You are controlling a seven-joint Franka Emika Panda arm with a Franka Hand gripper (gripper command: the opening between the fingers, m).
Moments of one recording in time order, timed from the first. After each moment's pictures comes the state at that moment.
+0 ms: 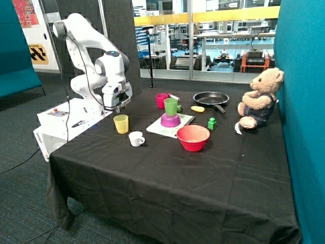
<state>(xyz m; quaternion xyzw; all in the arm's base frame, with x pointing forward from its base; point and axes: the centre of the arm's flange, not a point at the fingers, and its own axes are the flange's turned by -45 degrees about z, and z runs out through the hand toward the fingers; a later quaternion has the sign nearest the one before) 0.390 -0.184 0.375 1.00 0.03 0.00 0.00</state>
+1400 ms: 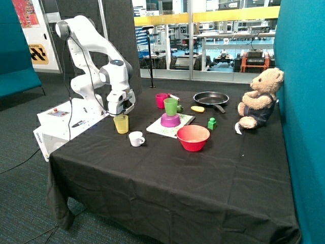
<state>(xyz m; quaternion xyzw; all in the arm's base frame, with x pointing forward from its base) 0.400 -0.176 0.334 1.00 0.04 0.00 0.00</state>
